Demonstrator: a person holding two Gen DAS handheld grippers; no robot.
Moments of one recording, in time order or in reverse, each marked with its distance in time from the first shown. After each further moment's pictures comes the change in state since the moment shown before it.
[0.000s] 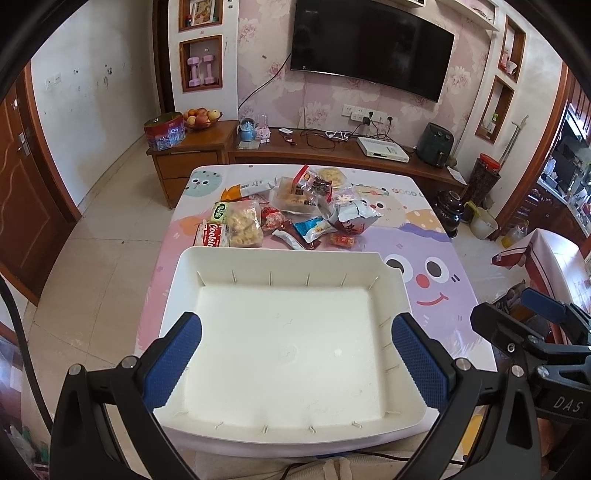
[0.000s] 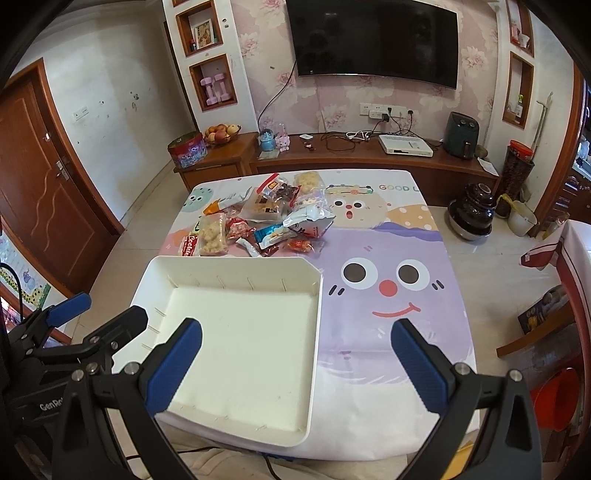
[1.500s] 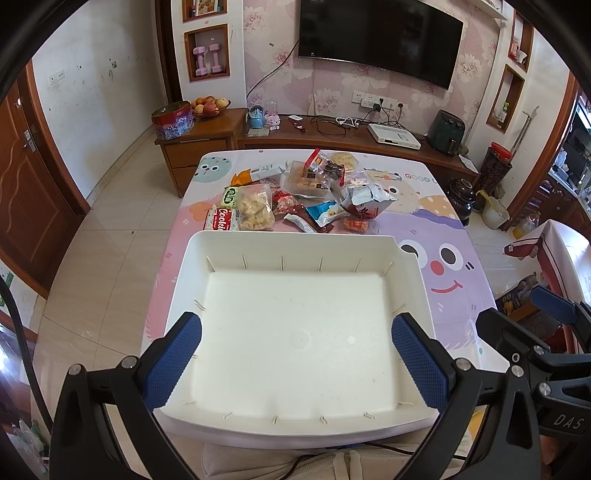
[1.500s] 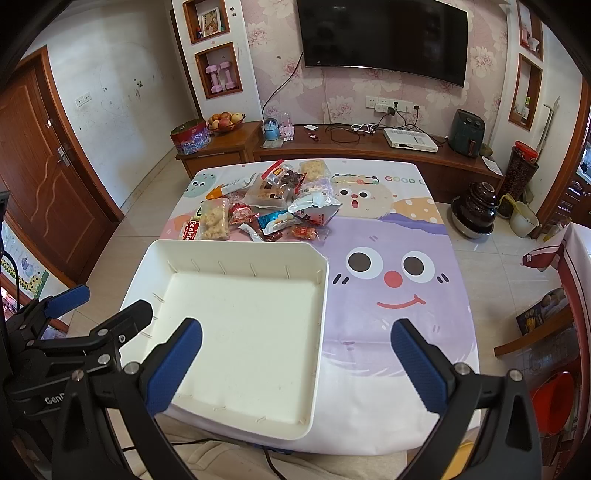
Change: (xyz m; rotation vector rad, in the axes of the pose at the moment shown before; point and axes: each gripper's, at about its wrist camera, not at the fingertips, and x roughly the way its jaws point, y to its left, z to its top) left arm 0.011 0.002 -0.006 0.000 0.050 0.039; right arm 0.009 0.012 -0.008 -0.021 0.028 -0.019
